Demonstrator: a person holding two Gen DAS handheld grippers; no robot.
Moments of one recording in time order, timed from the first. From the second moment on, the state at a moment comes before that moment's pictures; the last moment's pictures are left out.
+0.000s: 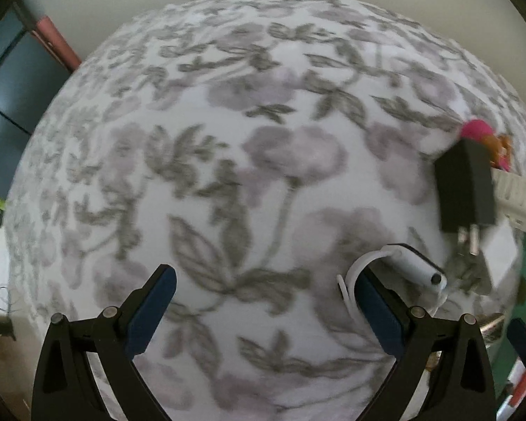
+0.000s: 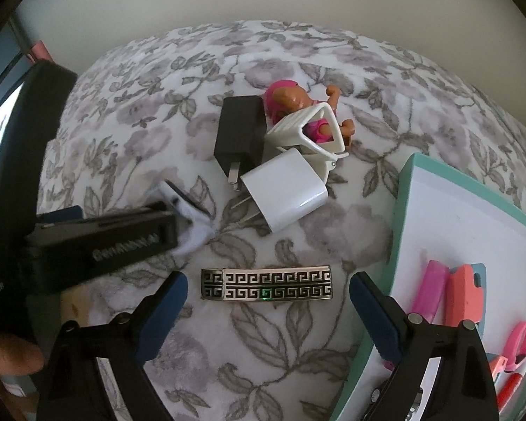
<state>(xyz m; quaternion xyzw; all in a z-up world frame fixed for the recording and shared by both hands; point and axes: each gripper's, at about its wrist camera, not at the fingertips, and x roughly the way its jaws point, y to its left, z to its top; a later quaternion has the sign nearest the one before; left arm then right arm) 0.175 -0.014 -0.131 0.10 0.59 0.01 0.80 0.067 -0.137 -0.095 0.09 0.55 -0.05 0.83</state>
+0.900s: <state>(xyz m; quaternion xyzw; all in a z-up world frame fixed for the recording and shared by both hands) 0.154 -0.051 -0.115 0.13 0.58 -0.06 0.80 0.081 -0.114 -0.117 0.05 0.56 -0.07 0.82</state>
